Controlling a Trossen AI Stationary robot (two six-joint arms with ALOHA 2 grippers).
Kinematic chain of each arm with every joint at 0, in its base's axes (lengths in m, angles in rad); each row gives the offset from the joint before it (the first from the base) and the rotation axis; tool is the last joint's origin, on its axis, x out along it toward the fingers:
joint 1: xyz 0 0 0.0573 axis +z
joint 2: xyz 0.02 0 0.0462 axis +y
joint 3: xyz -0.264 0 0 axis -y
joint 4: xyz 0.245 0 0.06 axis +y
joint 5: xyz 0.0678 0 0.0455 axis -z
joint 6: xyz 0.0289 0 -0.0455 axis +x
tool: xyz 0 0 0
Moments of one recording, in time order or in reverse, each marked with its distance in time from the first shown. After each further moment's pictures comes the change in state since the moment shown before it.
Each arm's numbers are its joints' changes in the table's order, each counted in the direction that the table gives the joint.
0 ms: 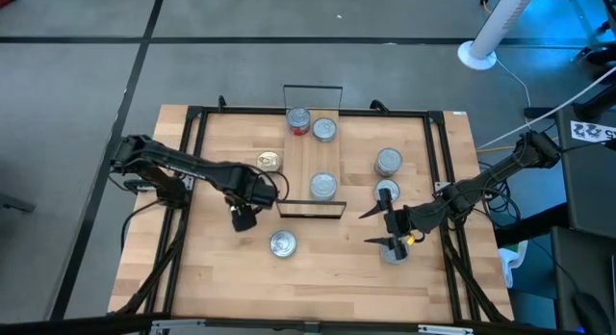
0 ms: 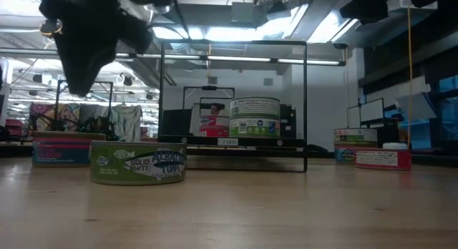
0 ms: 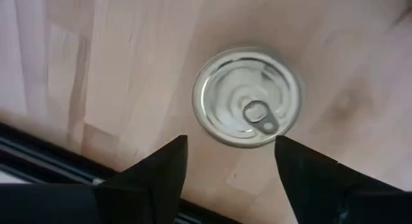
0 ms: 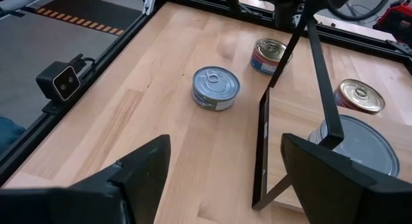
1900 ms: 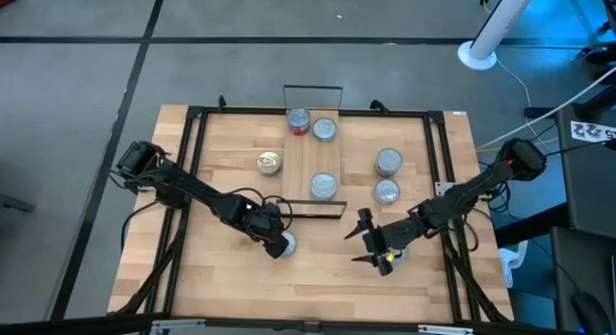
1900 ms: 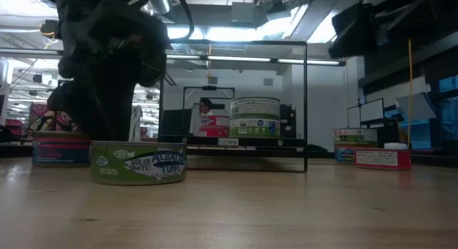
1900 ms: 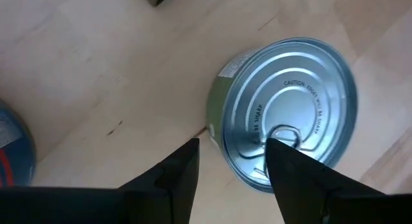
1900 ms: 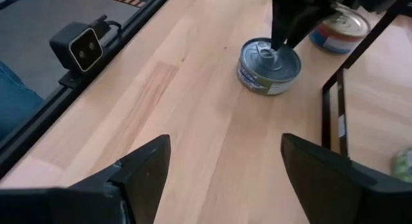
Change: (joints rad) left arm -0.196 0.103 -0.242 -0.864 0.036 -0.677; right arm 0.000 0.317 -0.001 -0.232 -0.122 0.001
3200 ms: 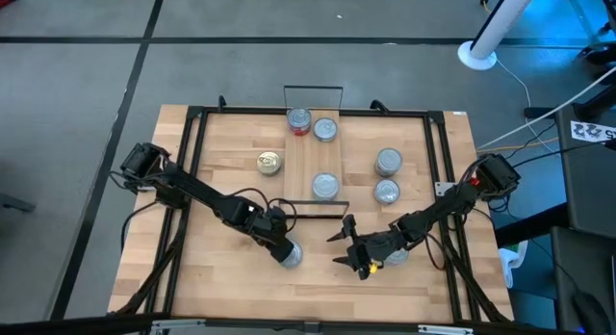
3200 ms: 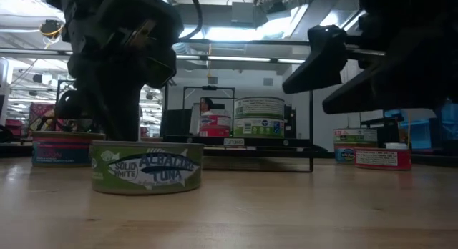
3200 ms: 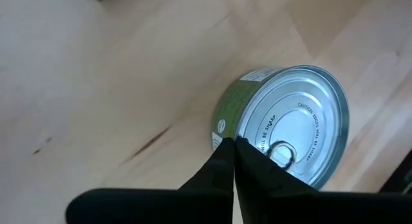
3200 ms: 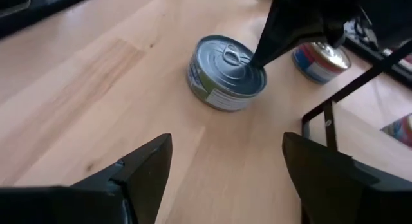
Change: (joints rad) left arm -0.003 0.031 -0.001 -0.144 0.038 0.000; right arm 0.001 0.319 0.000 -0.382 0.158 -0.285
